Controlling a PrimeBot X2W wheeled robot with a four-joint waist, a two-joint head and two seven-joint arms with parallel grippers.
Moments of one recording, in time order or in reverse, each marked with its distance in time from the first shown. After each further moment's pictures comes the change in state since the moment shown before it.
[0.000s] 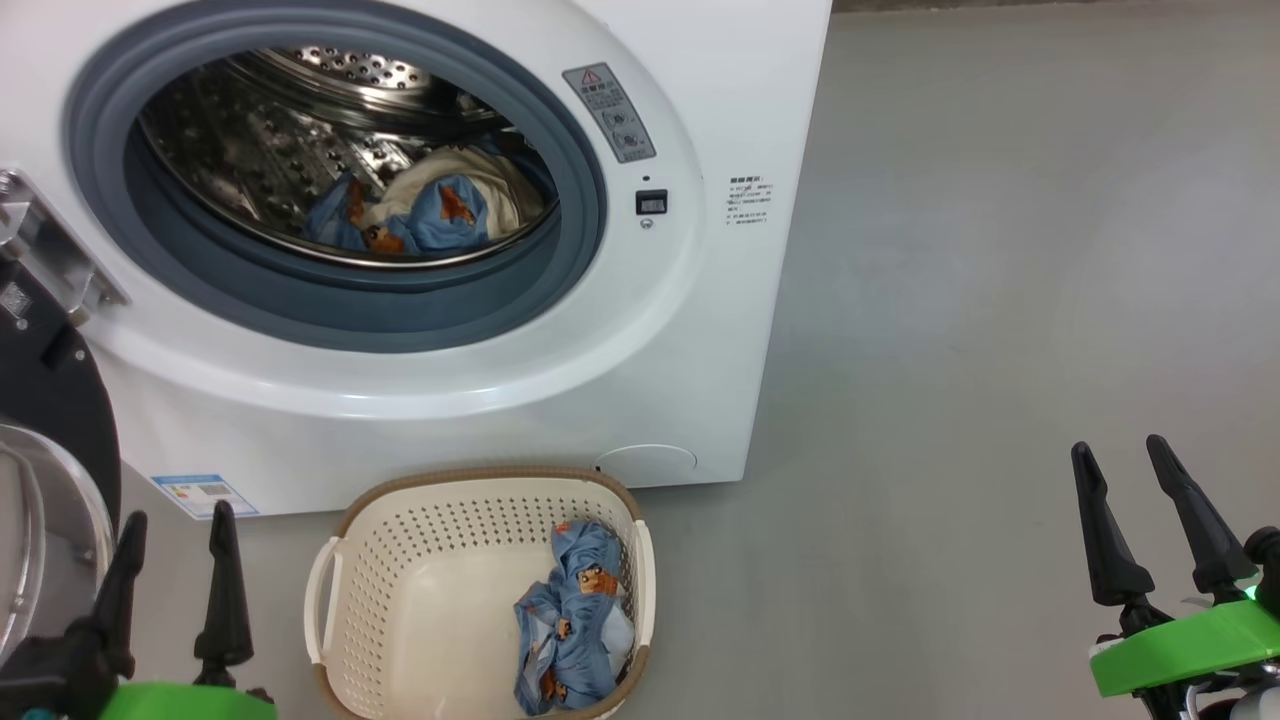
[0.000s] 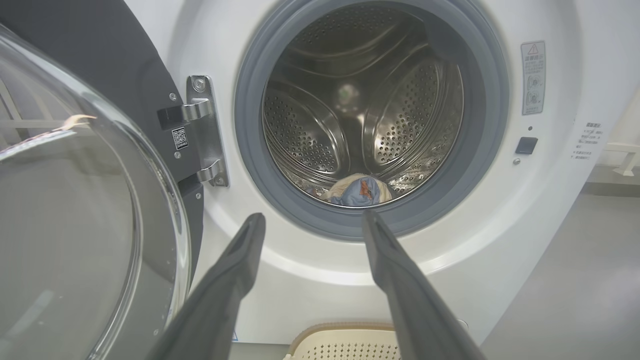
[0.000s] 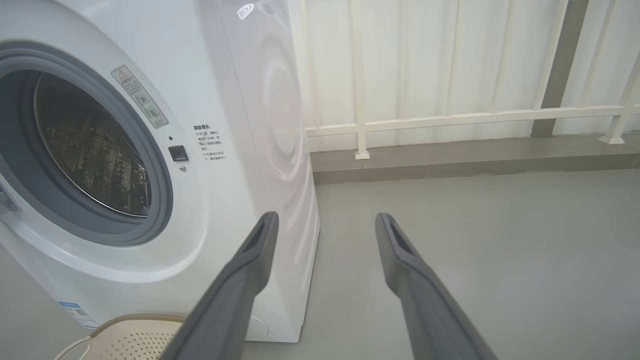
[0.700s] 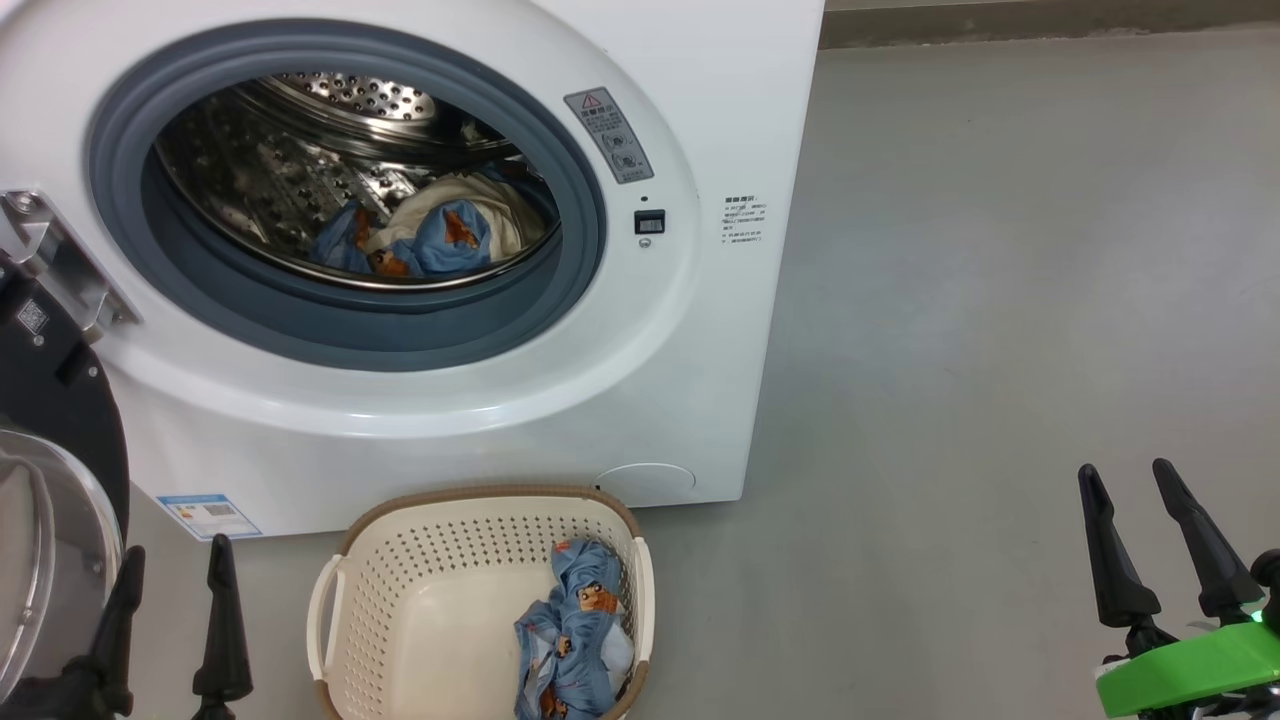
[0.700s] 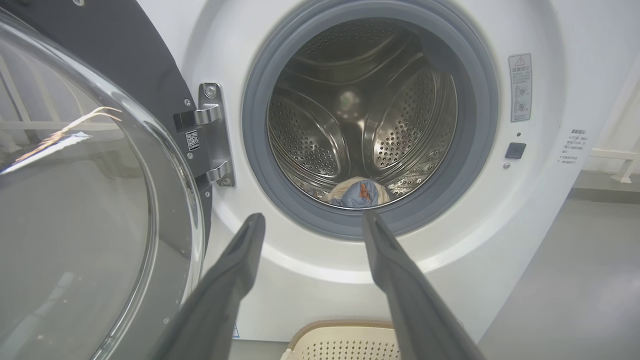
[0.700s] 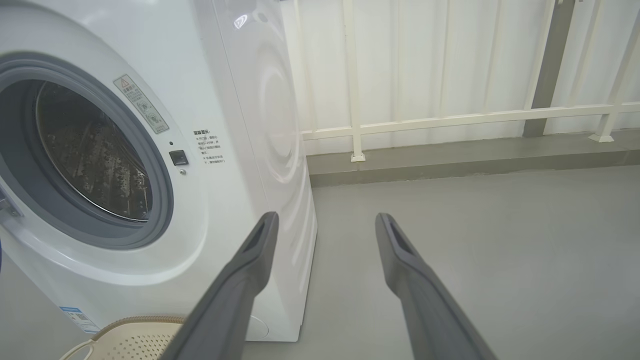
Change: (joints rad) left arm 0.075 -0.016 0.018 -0.054 0.001 0.000 0.000; right arm 0.040 0.005 -0.013 -0.007 0.008 0.000 0.000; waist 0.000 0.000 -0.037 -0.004
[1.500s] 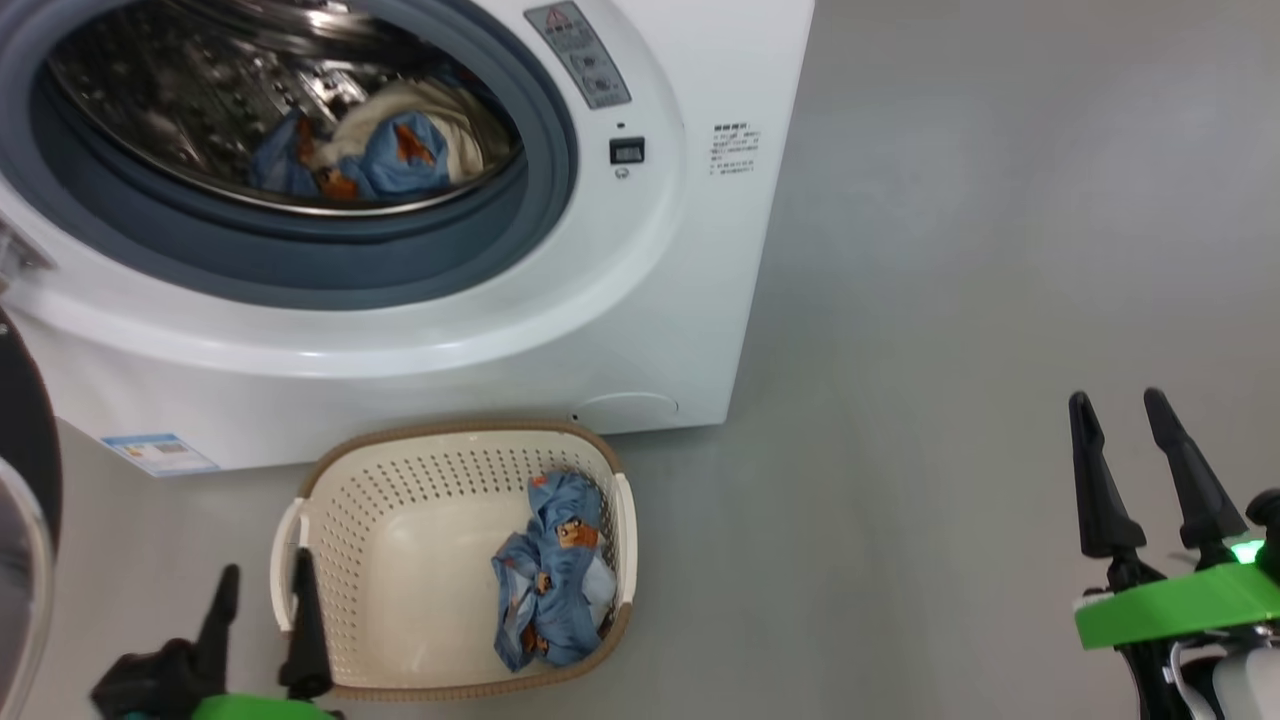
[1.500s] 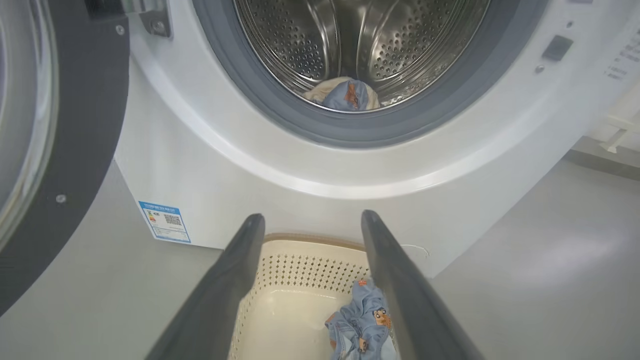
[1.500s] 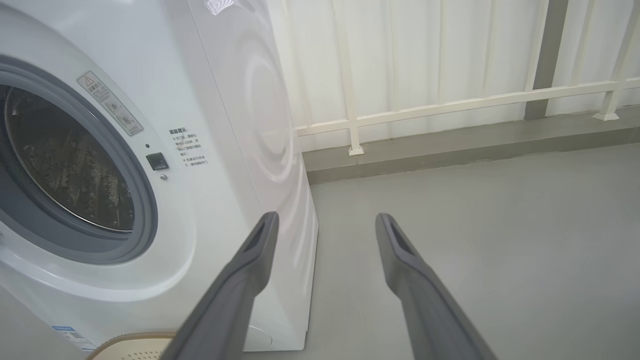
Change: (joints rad) left arm -0.077 -0.073 -0.052 0.191 -0.067 0.000 0.001; right arm -0.089 0.052 -0.015 -0.017 -0.002 0.000 0.000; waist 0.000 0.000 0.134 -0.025
